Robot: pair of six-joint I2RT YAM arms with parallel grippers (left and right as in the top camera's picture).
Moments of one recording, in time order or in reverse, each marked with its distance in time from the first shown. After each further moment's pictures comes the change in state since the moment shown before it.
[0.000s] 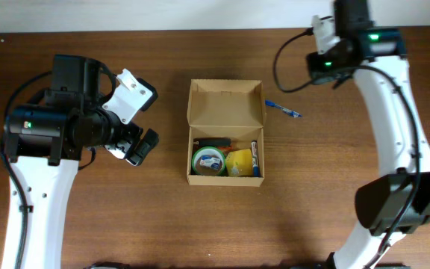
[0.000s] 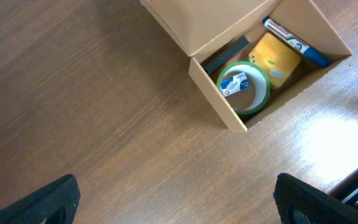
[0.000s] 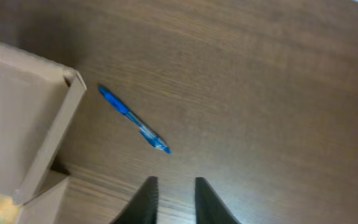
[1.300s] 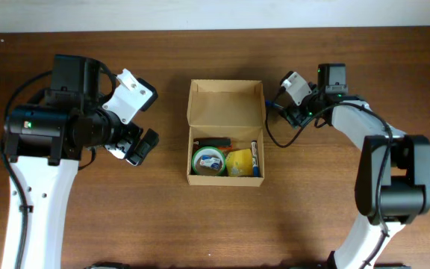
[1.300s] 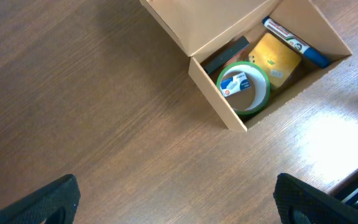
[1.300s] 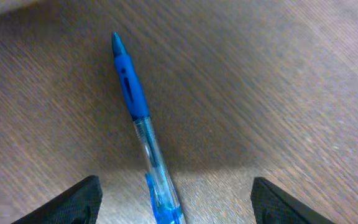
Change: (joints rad) left arm 0.000 0.000 0.000 0.000 0.000 0.000; right arm -0.024 0.079 -0.726 0.872 -0.245 -0.458
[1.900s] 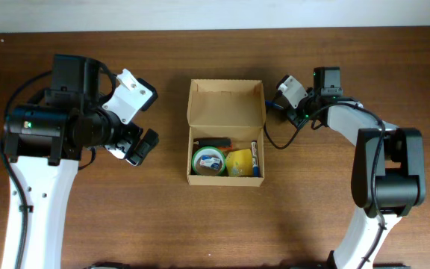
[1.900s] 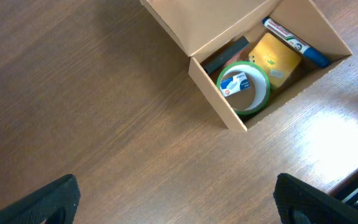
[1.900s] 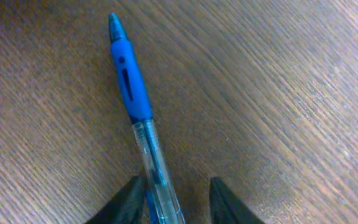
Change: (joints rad) left arm 0.000 0.000 0.000 0.000 0.000 0.000; right arm 0.006 0.056 -0.001 0.044 -0.007 -0.020
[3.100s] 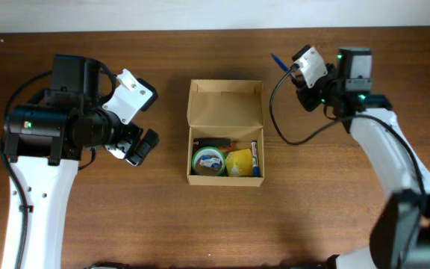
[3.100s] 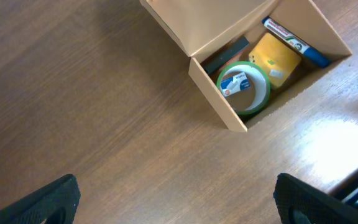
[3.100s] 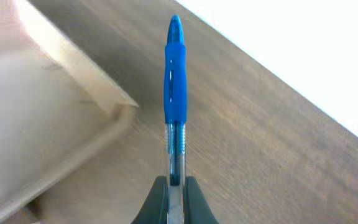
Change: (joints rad) left arm 0.000 0.000 0.000 0.000 0.000 0.000; right arm 0.000 -0.410 -0.003 -0.114 -0.088 0.158
